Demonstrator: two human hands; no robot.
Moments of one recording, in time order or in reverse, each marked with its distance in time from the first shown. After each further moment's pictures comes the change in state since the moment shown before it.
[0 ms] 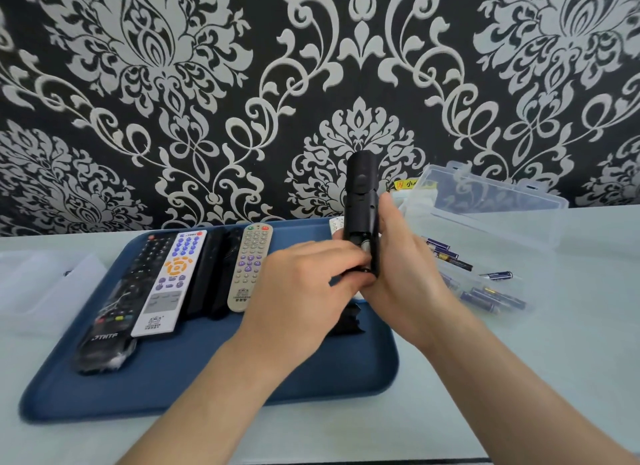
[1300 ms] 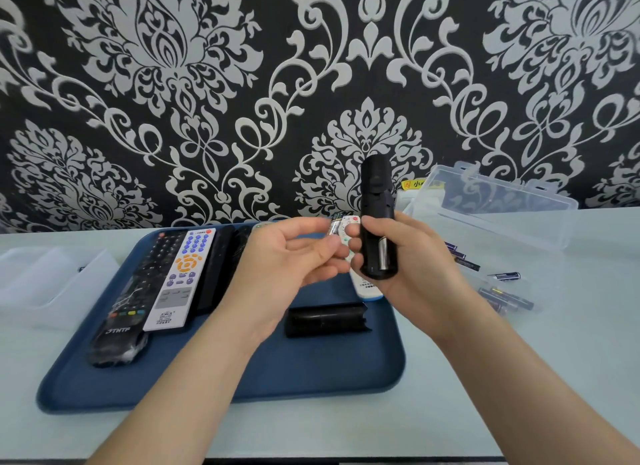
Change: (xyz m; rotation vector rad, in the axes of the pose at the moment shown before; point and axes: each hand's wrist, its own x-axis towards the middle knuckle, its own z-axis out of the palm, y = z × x) left_hand 0.010 -0.019 -0.017 -0.873 -0.044 -0.783; right_hand 0.003 -0.007 -0.011 0.044 -0.150 -0.016
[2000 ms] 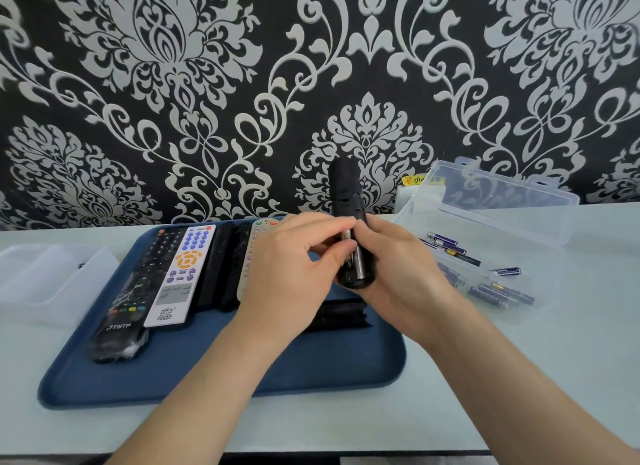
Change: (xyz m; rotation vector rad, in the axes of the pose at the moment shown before) left_hand -0.004 -0.010 0.009 0.671 0.147 0.659; right_hand -0.002 0.015 0.009 0.033 -0.120 0.038
